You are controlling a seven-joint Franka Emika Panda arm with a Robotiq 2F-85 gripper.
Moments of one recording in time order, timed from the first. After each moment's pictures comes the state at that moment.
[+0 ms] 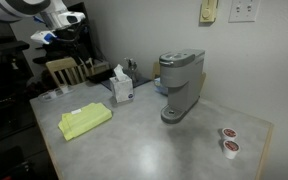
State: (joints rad) arm 0.08 -0.13 0.26 -2.37 -0.05 2.50 0.32
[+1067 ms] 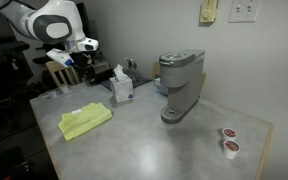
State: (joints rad) arm 0.13 0.13 0.23 -2.28 0.20 2.57 0.09
